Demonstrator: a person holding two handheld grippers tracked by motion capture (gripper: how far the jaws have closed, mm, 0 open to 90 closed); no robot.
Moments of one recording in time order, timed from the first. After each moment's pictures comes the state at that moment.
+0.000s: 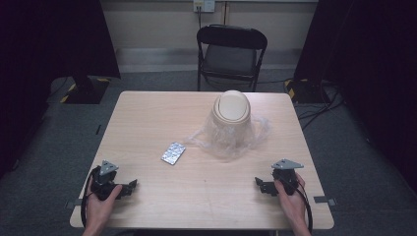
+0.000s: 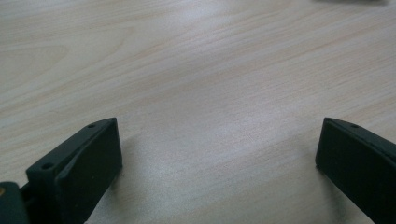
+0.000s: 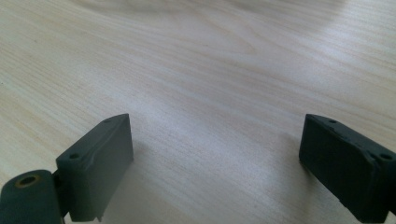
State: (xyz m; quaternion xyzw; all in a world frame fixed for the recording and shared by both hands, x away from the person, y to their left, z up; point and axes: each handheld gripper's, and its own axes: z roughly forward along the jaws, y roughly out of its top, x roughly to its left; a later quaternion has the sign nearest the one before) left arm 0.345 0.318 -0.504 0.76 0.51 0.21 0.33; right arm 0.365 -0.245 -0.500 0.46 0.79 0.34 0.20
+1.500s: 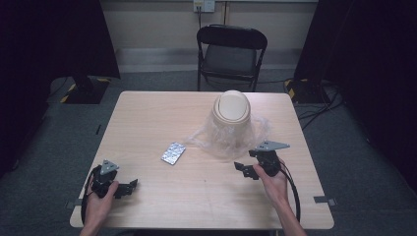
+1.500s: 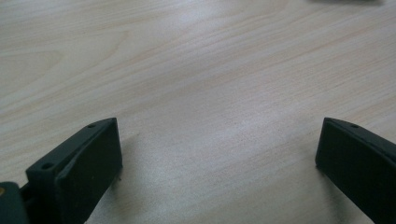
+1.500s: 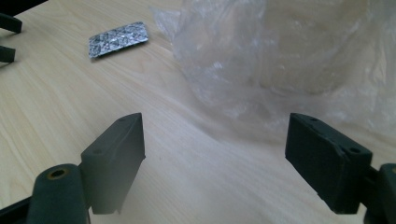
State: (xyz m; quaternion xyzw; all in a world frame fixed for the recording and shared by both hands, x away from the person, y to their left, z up) left arm 0.347 0.319 -0.503 0.77 0.50 0.21 0.33; right arm 0.397 -0.187 -0.444 0.38 0.80 0.44 0.14
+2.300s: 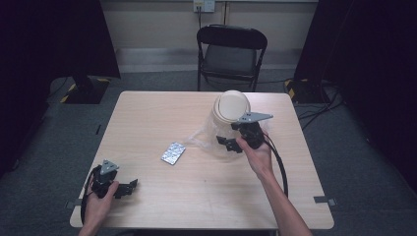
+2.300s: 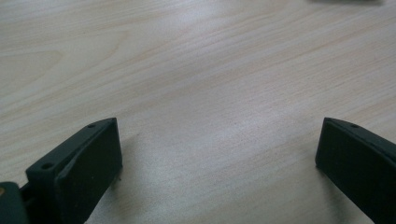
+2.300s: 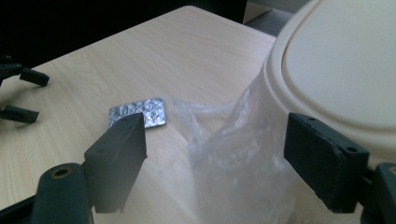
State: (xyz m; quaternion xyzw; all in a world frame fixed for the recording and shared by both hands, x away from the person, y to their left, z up) left arm 0.347 0.319 -0.503 0.77 0.51 0.21 0.33; right arm 0.450 -0.133 -0.378 0.32 0.80 0.48 0.16
